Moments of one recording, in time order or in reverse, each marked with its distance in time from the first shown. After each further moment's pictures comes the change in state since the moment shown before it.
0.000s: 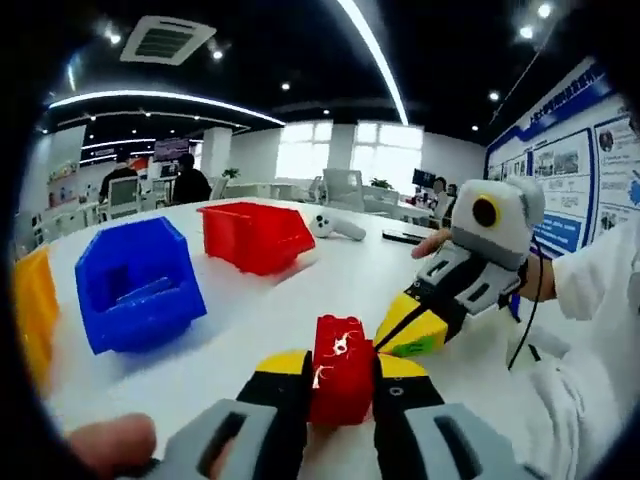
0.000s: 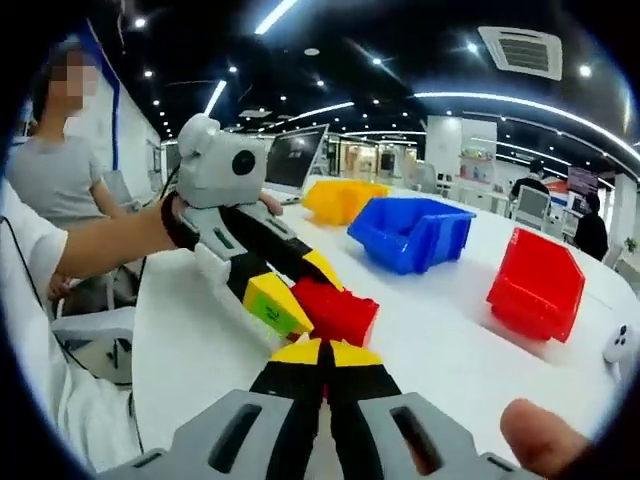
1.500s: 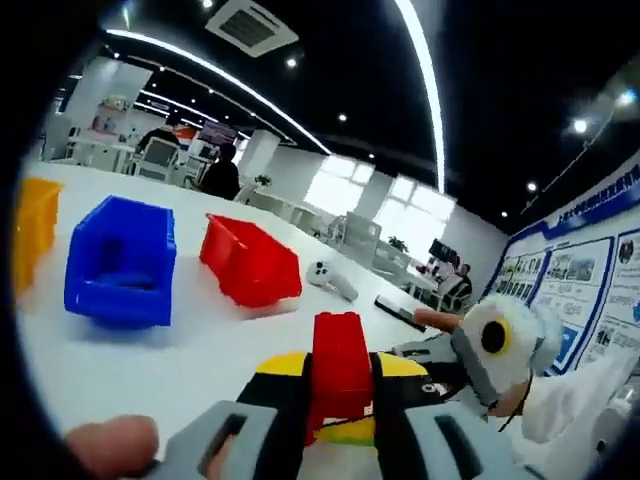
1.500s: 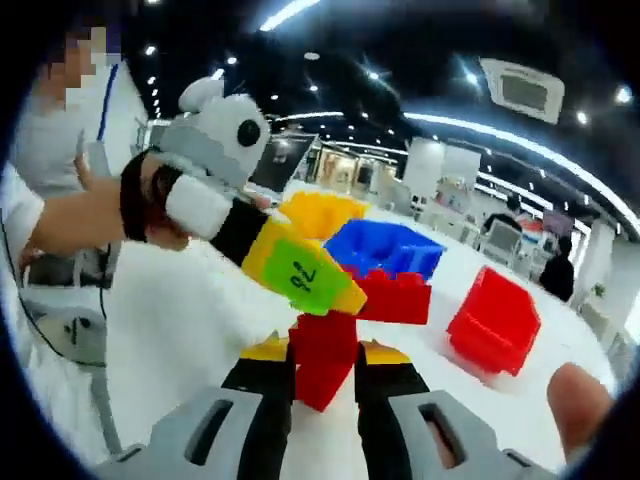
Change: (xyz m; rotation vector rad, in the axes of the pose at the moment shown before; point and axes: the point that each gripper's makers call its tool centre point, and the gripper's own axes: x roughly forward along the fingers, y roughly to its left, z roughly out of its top) left arm 0.010 -0.033 0.055 -0.350 -0.183 -0.029; right arm -0.005 -0.006 0.011 -0.292 -0.021 -0.184
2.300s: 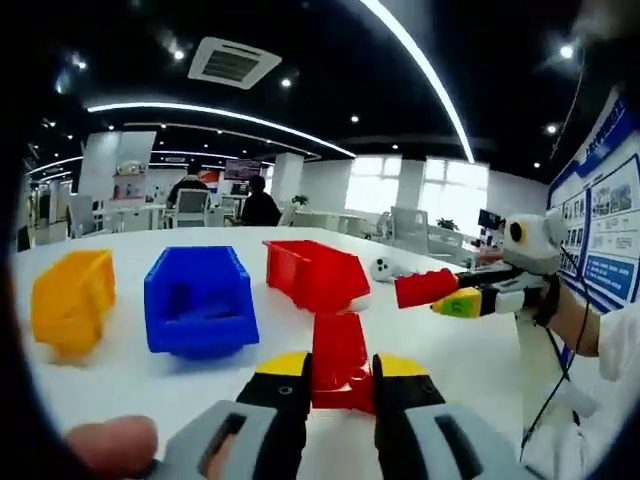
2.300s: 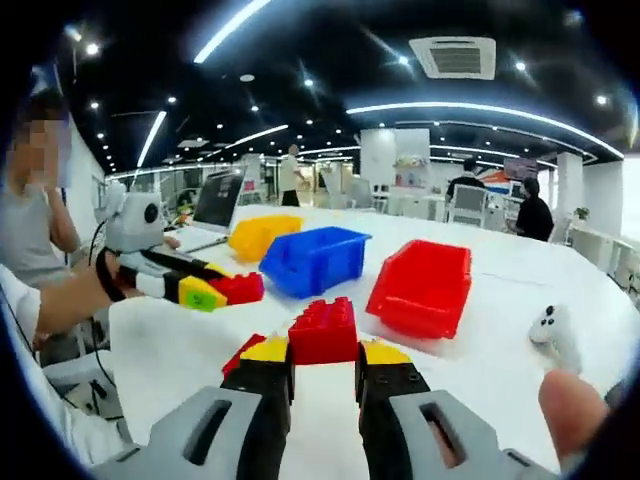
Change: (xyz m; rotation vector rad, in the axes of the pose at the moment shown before) left arm -0.034 0.055 0.000 0.358 -0.019 0.310; right arm -0.049 -0.101 -0.018 0.449 -0.021 -0.106
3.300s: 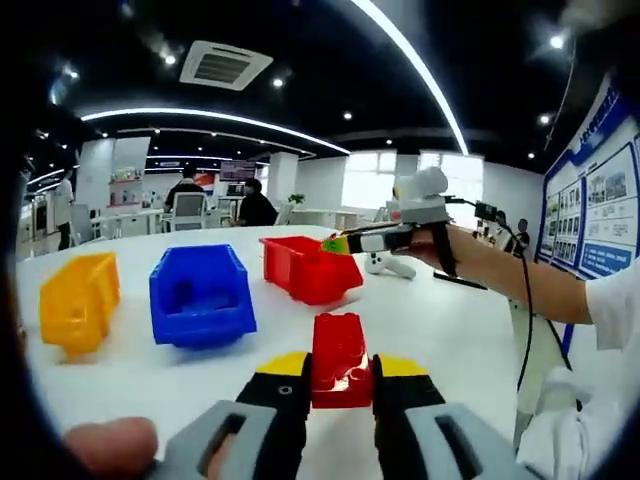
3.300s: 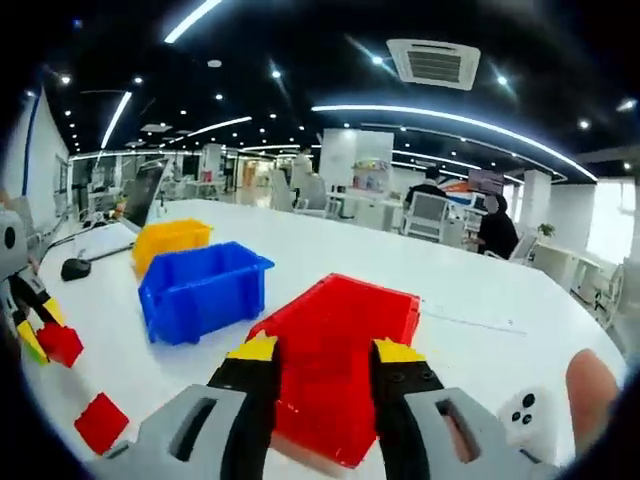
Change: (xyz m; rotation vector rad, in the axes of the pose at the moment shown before) left arm -0.014 -0.011 -0.005 0.046 0.011 -0.010; right arm 0.104 -0.111 0.035 -0.084 -0.032 -0.155
